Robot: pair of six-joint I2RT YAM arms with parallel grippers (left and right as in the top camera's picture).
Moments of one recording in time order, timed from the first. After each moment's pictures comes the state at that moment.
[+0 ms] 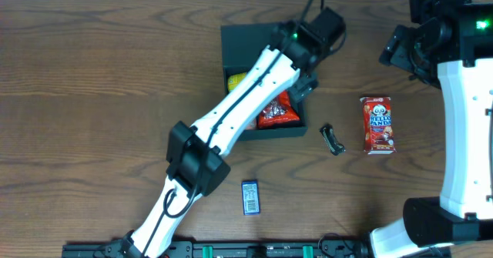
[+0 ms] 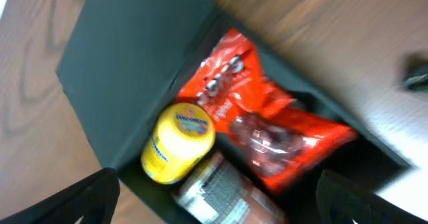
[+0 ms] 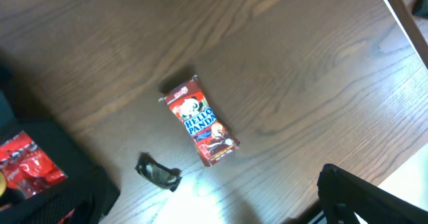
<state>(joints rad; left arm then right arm) -0.76 2.35 2.53 -1.46 -0.21 0.13 0.07 1.71 2.13 -1.69 0.41 0.62</state>
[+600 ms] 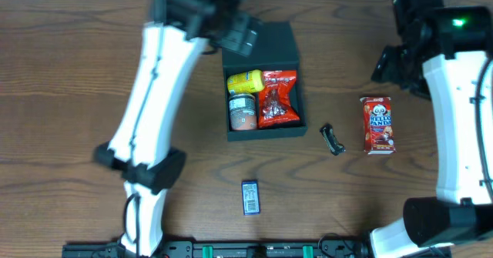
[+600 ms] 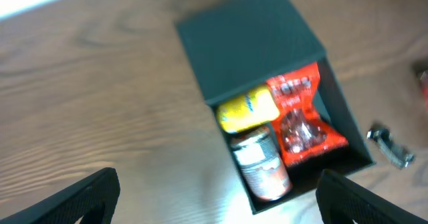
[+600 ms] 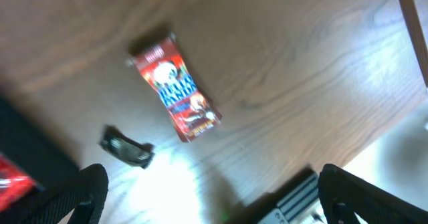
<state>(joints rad) -0.44 2.13 2.78 -1.70 -0.06 -0.07 0.07 1.71 1.92 -1.69 0.40 0.61</state>
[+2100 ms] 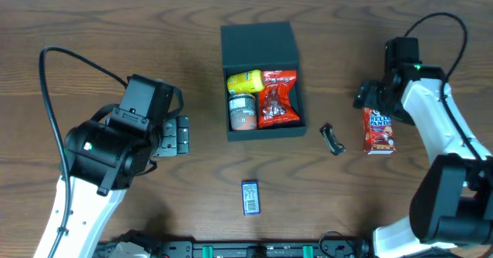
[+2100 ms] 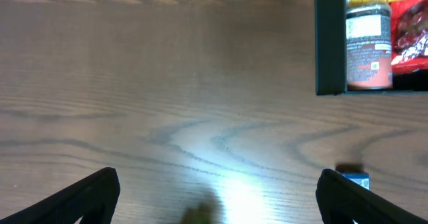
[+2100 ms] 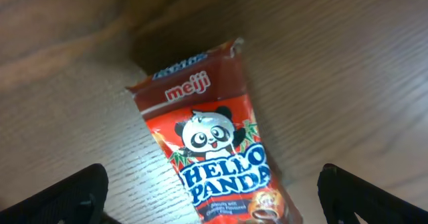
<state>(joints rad) -0.39 1.16 1.36 -1.37 -0.22 -0.36 -0.08 1.71 1.20 -0.86 0.19 0.32</state>
